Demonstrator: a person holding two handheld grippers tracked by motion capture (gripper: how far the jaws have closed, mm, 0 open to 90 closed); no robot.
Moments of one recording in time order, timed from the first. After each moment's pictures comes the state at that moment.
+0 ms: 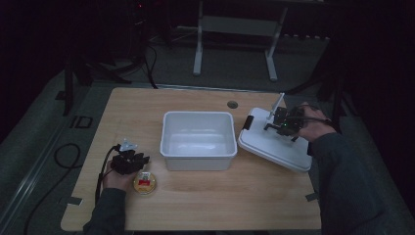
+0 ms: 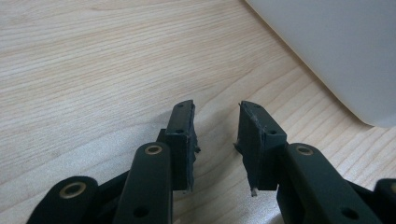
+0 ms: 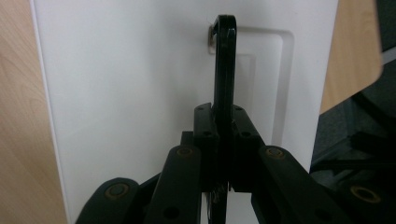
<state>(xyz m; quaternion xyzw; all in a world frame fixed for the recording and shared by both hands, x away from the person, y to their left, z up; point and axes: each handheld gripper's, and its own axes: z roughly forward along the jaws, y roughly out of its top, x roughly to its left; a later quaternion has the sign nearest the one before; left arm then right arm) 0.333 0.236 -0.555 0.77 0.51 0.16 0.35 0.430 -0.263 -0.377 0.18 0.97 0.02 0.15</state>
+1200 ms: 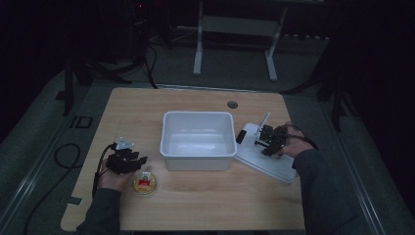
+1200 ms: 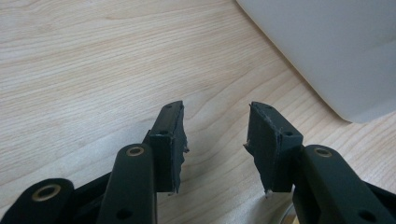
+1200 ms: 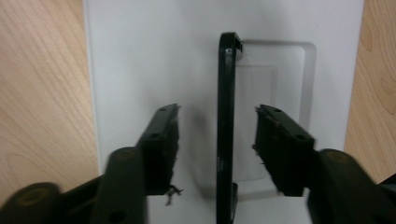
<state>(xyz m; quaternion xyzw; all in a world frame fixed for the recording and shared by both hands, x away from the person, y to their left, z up) 0.325 0.242 -0.535 0.78 0.51 0.16 0.34 0.436 -0.251 -0.469 0.22 0.97 0.04 0.11</state>
